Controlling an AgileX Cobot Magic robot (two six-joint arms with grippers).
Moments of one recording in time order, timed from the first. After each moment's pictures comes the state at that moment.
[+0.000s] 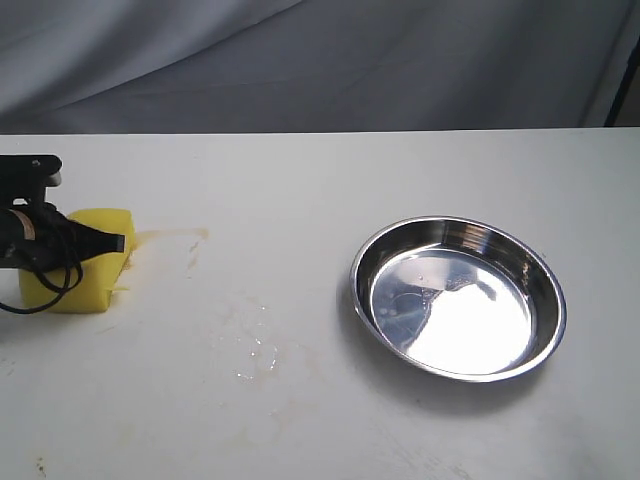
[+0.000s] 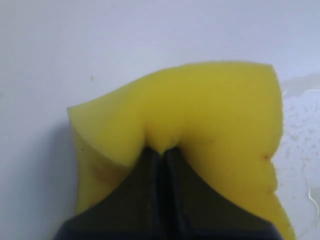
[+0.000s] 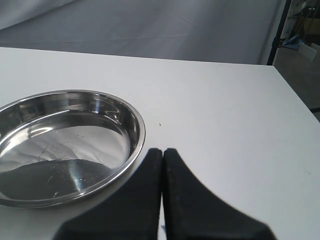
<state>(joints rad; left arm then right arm) -0.02 1.95 -0.87 0.45 -0.10 -0.46 0.02 0.04 0.00 -0.04 0.31 -0.02</state>
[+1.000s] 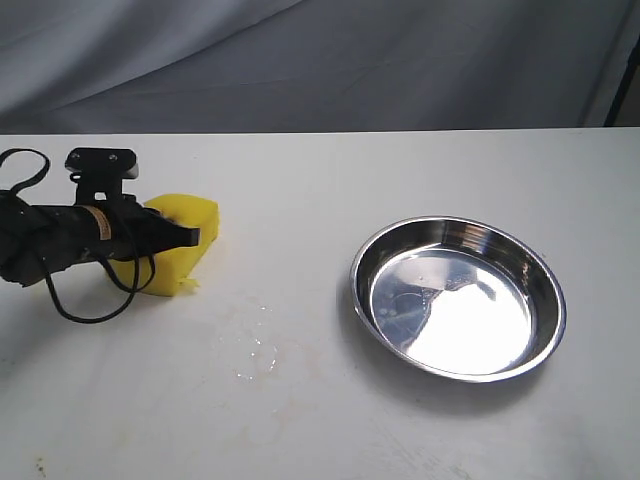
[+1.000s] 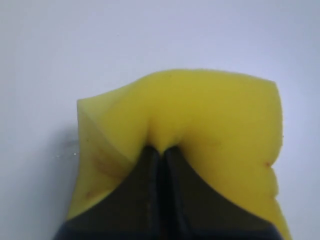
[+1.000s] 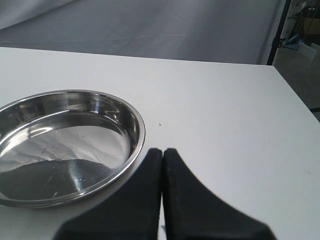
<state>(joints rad) -0.19 2.03 -0.91 0.46 -0.29 -0.52 0.02 0.04 0.00 -0.04 0.31 -0.02</state>
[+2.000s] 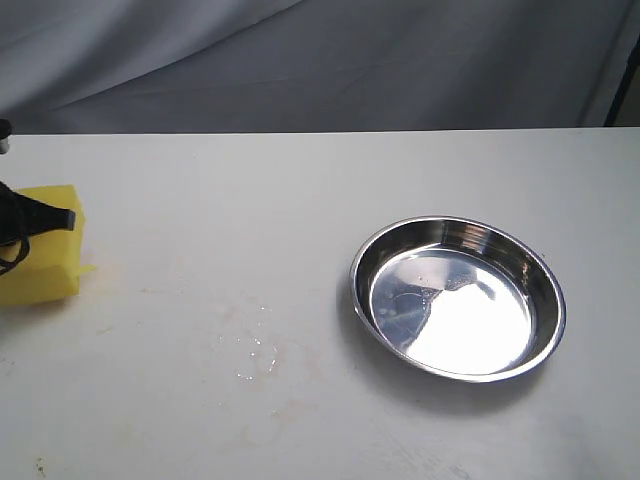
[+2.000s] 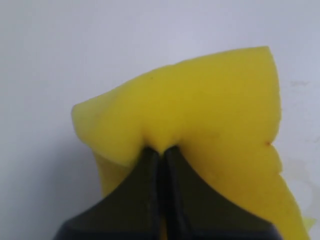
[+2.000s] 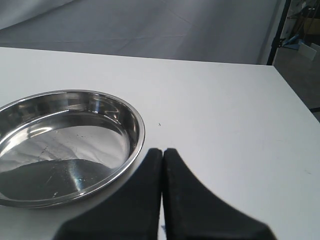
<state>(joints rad) 0.01 1.77 -0.91 0.57 0.23 -0.53 0.02 0.04 0.00 -0.04 0.31 -0.02</state>
